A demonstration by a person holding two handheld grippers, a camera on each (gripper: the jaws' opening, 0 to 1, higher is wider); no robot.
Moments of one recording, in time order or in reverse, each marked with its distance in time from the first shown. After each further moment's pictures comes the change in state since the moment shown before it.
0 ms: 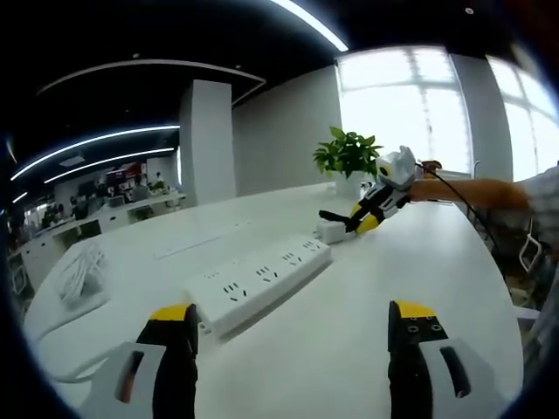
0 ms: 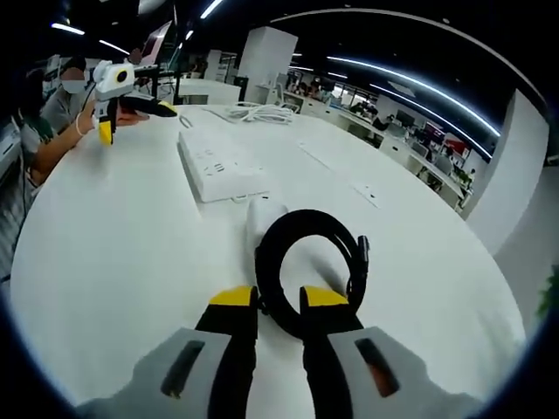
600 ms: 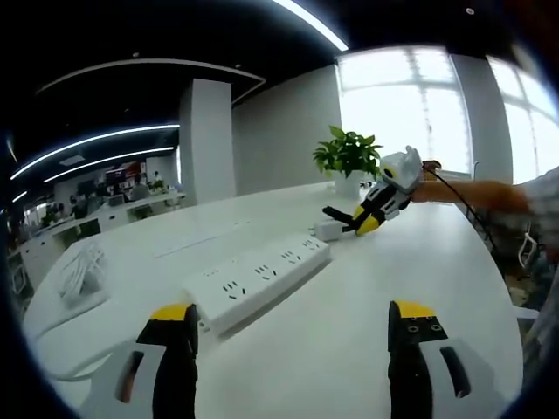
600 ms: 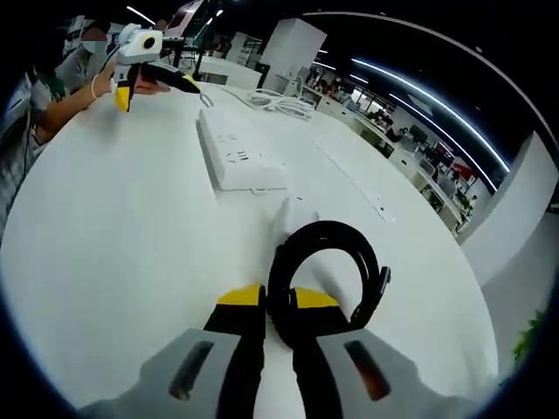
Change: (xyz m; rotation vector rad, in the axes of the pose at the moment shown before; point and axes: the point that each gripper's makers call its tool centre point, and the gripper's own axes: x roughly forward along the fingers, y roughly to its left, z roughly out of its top) left arm -0.001 -0.001 -0.001 -0.002 0.004 -0.002; right arm 0.002 0.014 0.005 -0.159 0.047 -0.014
